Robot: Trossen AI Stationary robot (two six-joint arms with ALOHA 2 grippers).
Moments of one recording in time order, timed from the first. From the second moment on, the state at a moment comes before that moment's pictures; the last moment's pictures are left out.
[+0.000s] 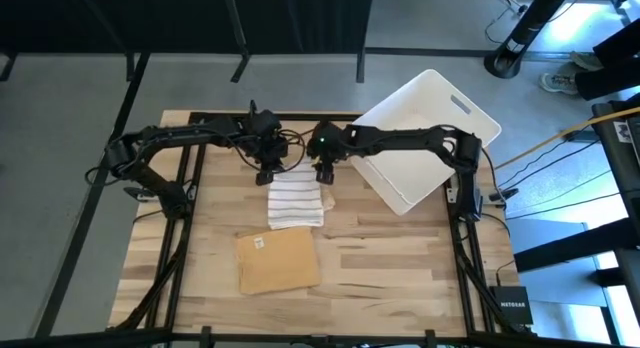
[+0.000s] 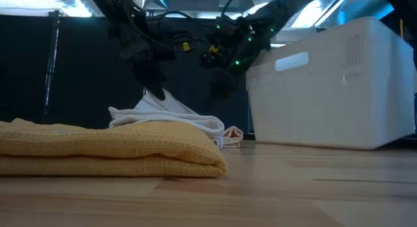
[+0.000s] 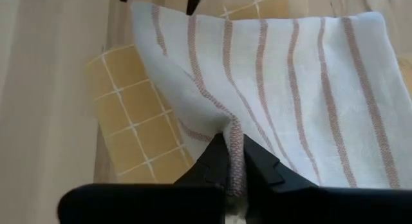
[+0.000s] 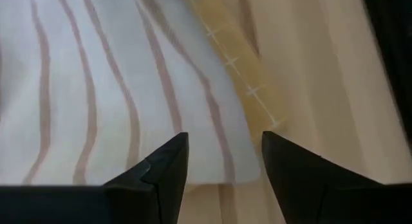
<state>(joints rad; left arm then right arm) 0.51 1.51 1.01 -0.59 0.32 0.43 -0.31 1.97 1.44 -0.38 -0.04 -0.25</state>
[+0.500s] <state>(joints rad) 0.44 1.47 1.01 -0.59 0.24 0.43 -0.36 1.99 1.39 -0.29 -0.11 -0.40</state>
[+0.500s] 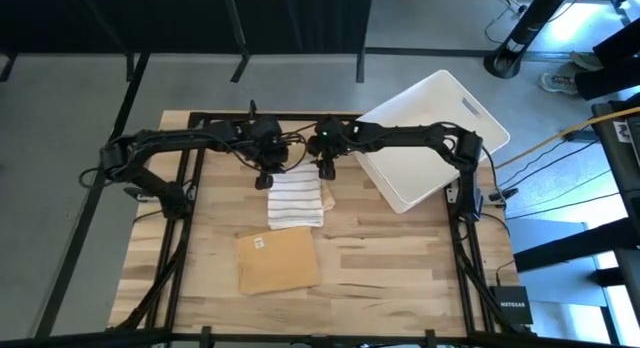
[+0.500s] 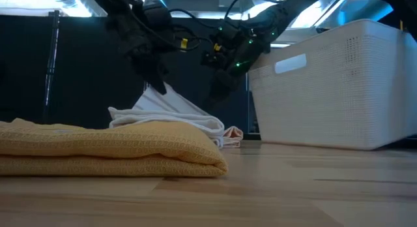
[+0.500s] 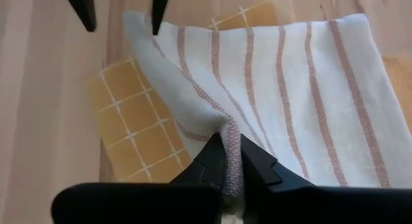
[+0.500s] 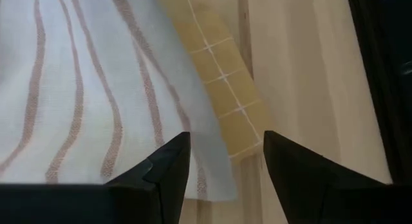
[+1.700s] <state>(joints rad) 0.42 1.33 1.01 -0.73 0.12 0.36 -0.29 2.06 1.54 -0.29 -0.01 -0.50</state>
